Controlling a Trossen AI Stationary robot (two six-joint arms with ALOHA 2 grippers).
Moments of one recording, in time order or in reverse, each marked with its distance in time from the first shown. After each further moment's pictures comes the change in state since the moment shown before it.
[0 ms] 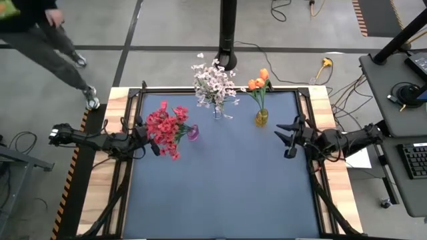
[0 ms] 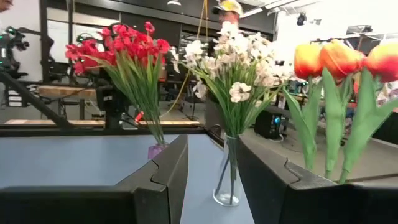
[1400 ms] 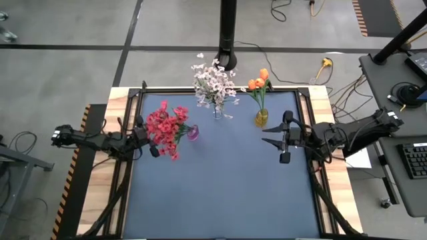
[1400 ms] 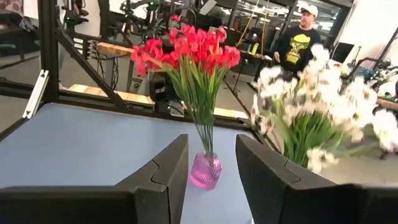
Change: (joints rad) left arm 0.000 -0.065 0.001 0.007 0.088 0.122; right arm 0.037 0.652 0.519 -0.101 -0.157 0.006
